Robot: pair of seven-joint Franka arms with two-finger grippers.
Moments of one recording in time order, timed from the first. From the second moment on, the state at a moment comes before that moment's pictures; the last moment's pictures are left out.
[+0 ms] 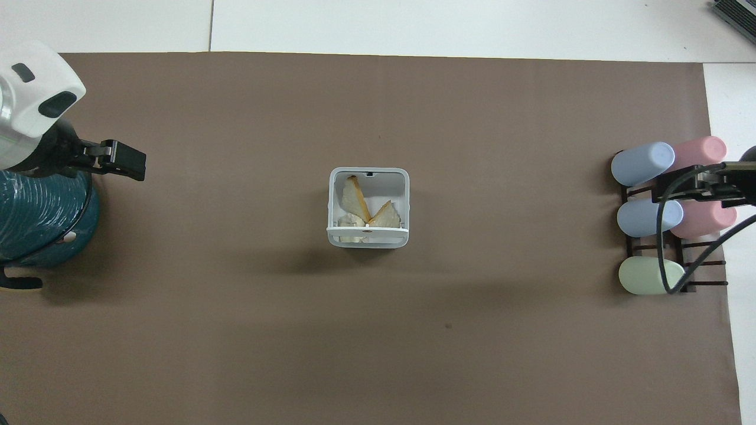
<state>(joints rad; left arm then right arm) -0.10 0.08 -0.05 -1.52 0.01 1.60 -0.04 0.07 -0.04 -0.08 -1.63 -0.02 1.59 0.09</state>
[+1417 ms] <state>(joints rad) -0.29 0.06 -0.07 -1.60 0.01 1.74 -0.27 0.07 -0.04 -0.08 -1.63 -0.02 1.59 0.09</state>
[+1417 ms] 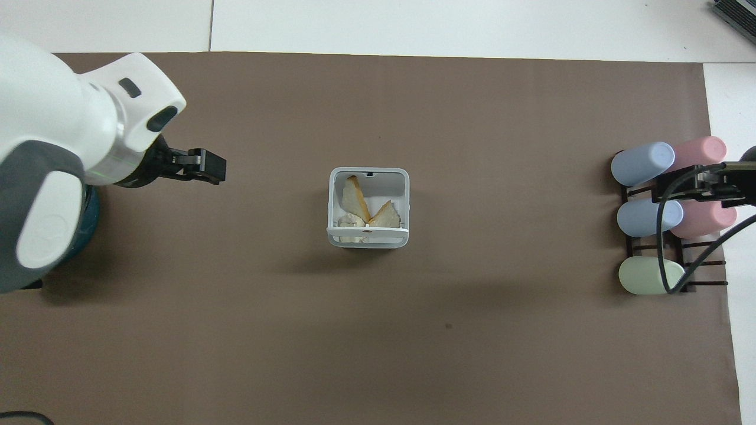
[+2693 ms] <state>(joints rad) -0.59 -0.04 -0.07 -1.91 -0.09 2.06 -0.68 0.07 -0.04 -0.08 -1.63 -0.02 1.59 0.09</state>
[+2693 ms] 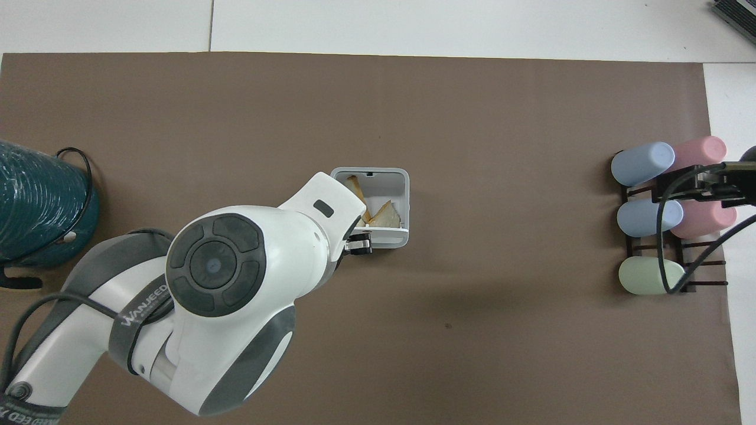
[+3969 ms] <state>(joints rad) -0.57 0.10 -0.05 -1.95 -0.18 2.54 -0.71 0.07 -0.04 -0.08 -1.63 -0.02 1.59 0.09</state>
